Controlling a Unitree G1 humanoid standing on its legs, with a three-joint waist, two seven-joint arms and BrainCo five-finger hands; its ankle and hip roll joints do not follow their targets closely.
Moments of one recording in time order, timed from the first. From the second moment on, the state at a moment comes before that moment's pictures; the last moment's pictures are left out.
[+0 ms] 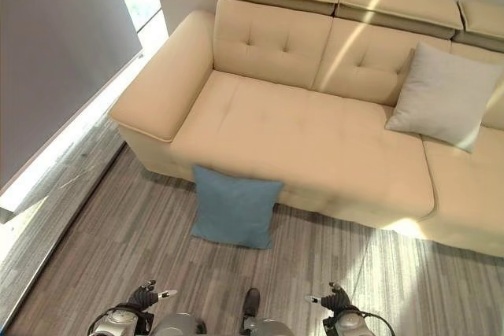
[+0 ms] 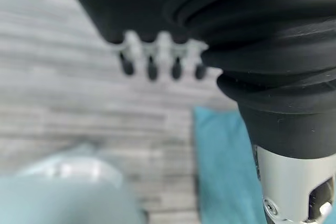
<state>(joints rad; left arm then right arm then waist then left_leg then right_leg) -0.10 0.26 -0.19 1.25 -0.13 -0.11 0.07 -0.09 -0.29 0.28 1.25 0.10 -0.10 -0.15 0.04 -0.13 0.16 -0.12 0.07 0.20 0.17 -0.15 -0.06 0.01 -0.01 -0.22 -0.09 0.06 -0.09</state>
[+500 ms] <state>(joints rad) -0.09 0.32 -0.19 1.24 -0.13 -0.10 0.07 -0.05 -0.27 0.28 1.23 0.09 -0.09 -0.14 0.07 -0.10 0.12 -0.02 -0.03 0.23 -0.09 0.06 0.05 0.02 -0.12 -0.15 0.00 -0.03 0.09</state>
